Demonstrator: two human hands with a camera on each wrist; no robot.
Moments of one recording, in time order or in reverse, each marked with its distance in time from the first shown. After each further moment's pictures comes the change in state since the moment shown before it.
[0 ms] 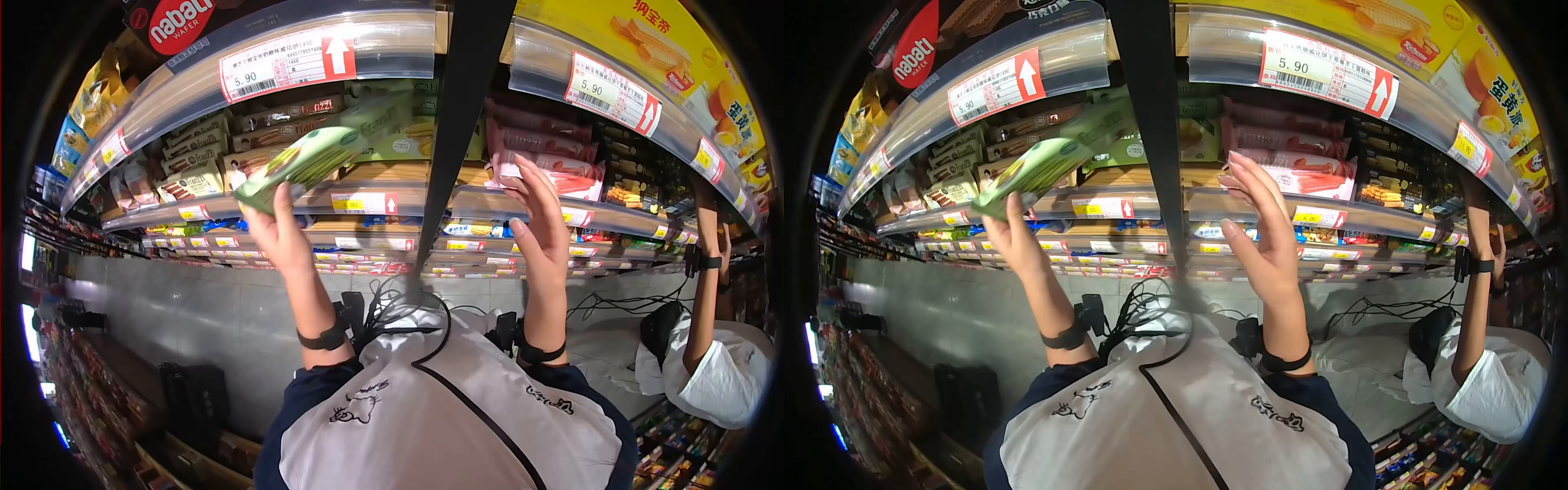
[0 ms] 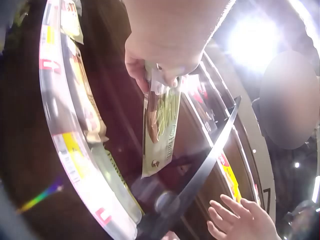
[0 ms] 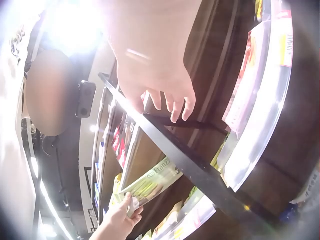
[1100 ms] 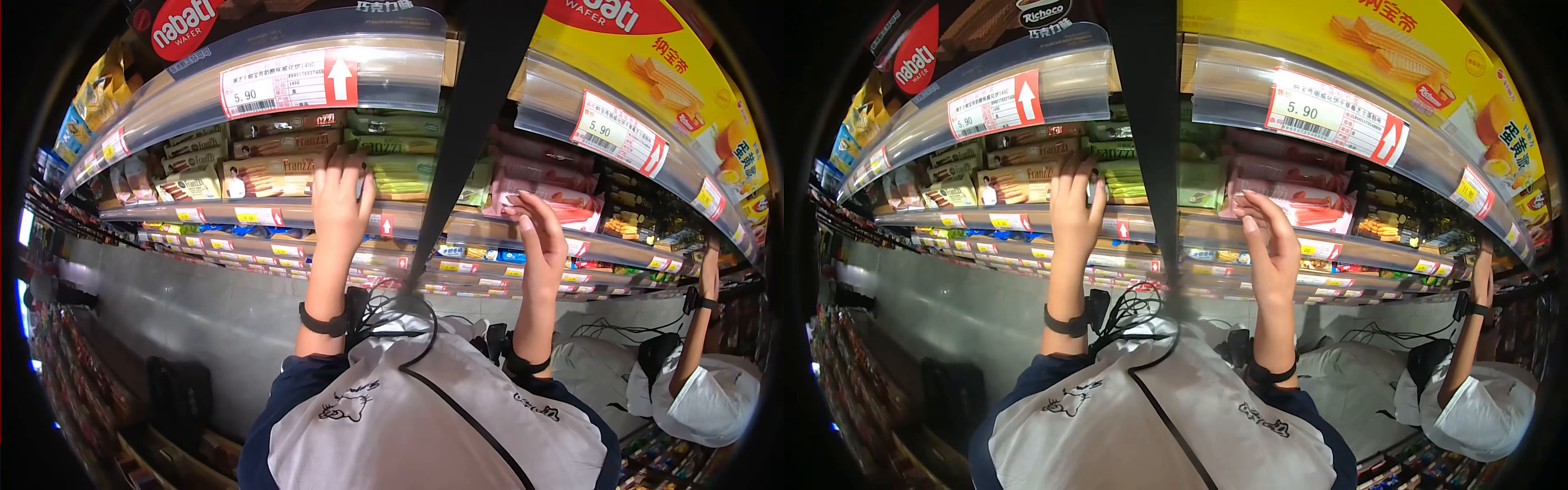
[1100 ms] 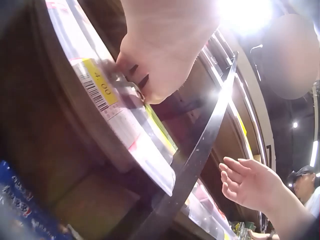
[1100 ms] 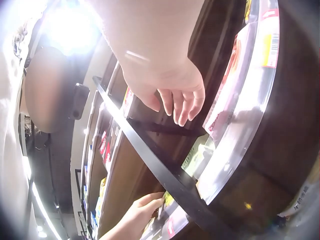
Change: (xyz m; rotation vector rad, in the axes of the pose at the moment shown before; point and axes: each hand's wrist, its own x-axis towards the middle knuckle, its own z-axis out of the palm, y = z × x) left_hand 0.006 -0.039 0.060 0.734 -0.405 0.623; right_hand 0.005 0.030 -0.010 -0.010 0.223 0.236
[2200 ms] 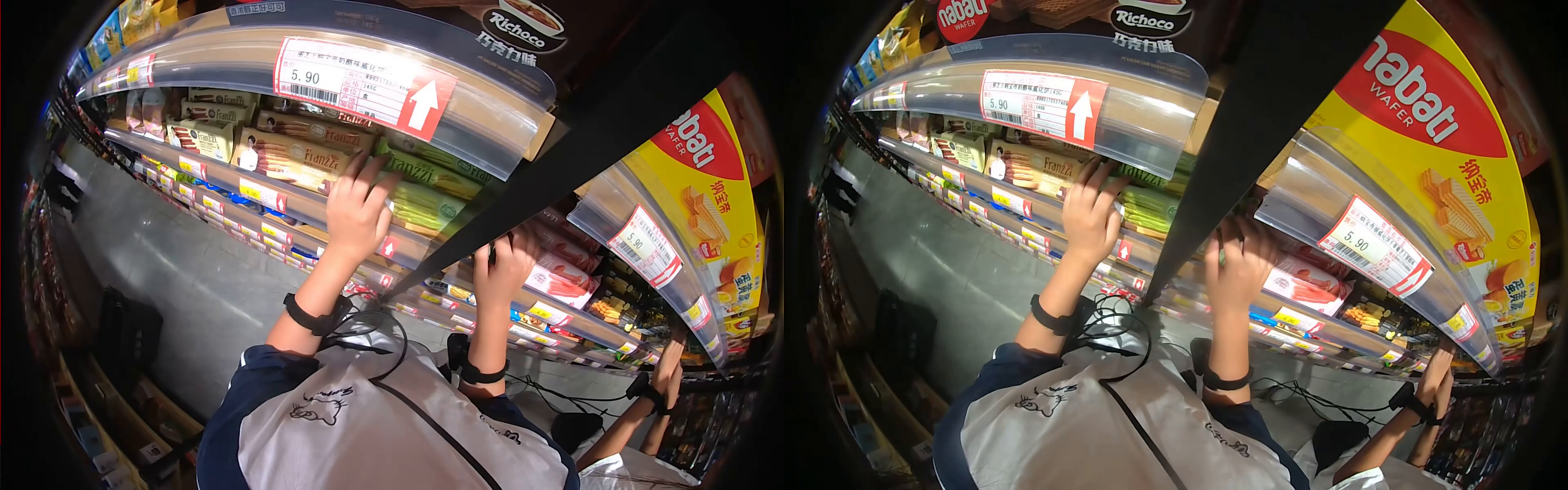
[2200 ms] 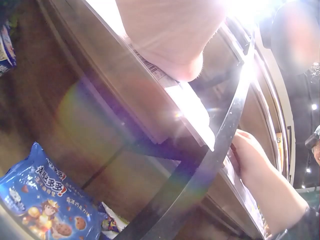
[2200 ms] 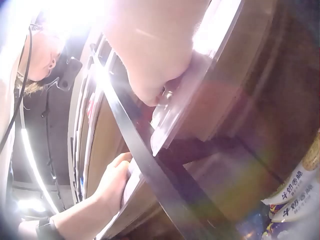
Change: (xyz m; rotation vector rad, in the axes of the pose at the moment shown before) left_hand -0.009 -0.003 0.020 0.092 0.124 -0.017; right_hand 0.041 0.051 0.037 -0.984 -0.018 -0.509
